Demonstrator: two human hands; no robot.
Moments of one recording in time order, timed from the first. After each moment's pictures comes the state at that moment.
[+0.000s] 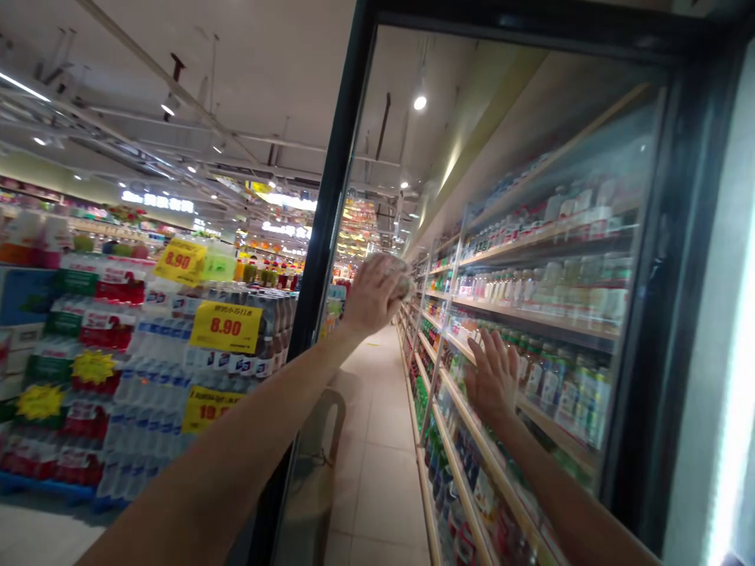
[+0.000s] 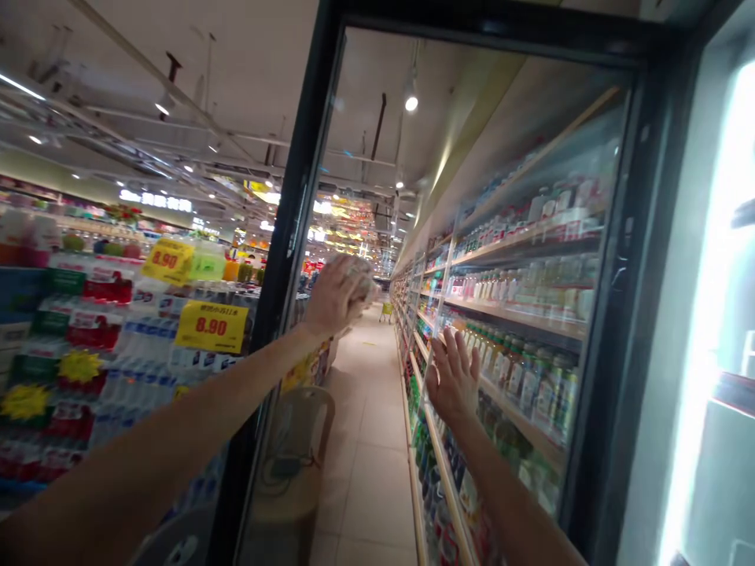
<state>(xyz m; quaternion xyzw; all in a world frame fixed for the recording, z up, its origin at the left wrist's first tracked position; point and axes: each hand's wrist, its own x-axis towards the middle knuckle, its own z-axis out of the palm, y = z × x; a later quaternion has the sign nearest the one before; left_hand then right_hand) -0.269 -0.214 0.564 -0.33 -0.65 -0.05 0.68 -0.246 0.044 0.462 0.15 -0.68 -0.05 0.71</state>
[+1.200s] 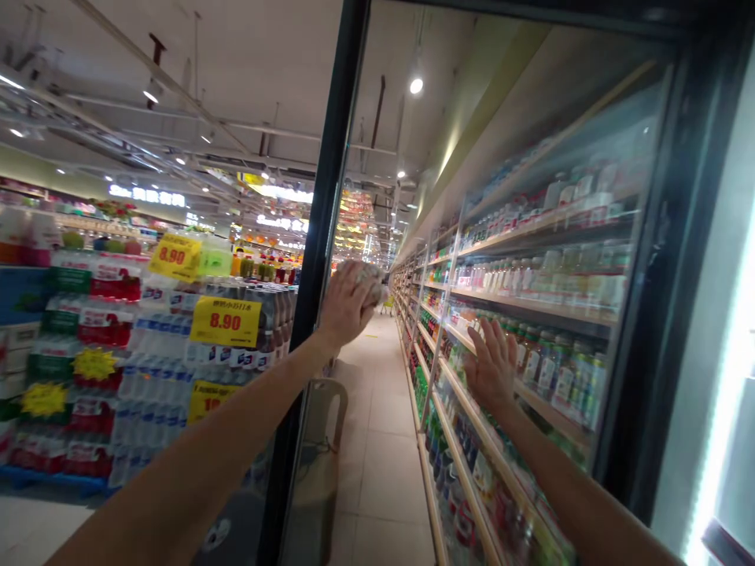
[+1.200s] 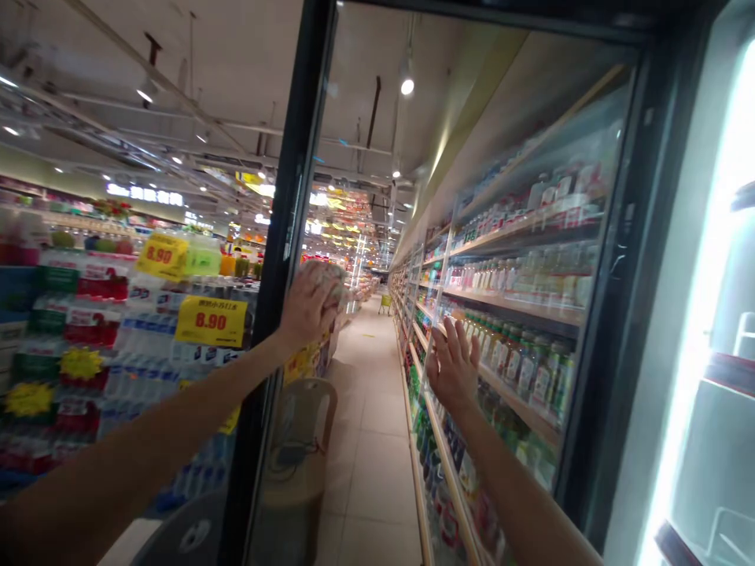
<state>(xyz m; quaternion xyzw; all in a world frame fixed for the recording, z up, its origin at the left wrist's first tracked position) -0.271 -0.256 0.525 -0.33 -0.64 -0.05 0.69 -0.250 0.052 0.461 0.15 -0.69 -0.07 0.70</state>
